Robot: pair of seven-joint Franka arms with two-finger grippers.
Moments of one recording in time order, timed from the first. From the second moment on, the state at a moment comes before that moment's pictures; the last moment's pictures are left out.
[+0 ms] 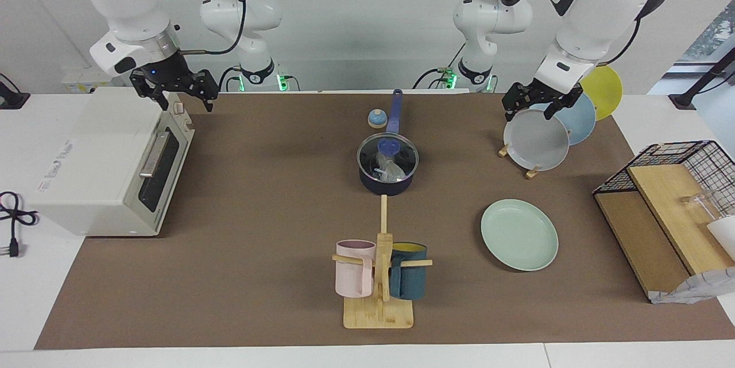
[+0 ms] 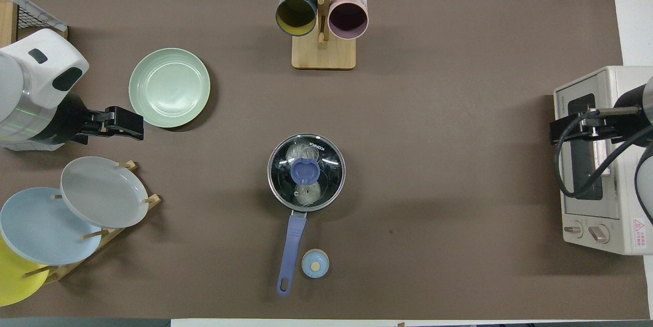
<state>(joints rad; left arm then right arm) -0.14 -0.04 -0.06 -1.71 -0.05 1.61 -0.18 0.09 -0.07 -0.06 -1.70 -0.05 1.56 0.05</state>
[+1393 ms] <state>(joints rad) -0.14 -0.04 -0.06 -1.71 -0.05 1.61 -0.18 0.08 -0.06 -0.05 -1.68 -0.04 1.55 0.05</state>
